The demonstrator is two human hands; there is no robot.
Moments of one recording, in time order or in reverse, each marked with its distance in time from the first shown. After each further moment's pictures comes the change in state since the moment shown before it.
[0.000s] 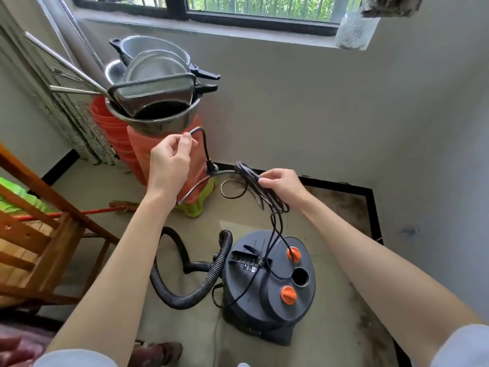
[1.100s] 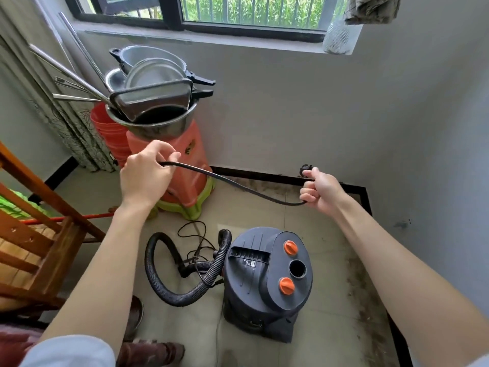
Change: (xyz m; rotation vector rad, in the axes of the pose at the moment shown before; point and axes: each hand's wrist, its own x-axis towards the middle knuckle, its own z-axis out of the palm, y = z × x) left_hand -0.024 -0.003 -0.045 0.676 0.100 0.276; right_hand -0.045 0.018 -0.050 0.896 0.191 0.333
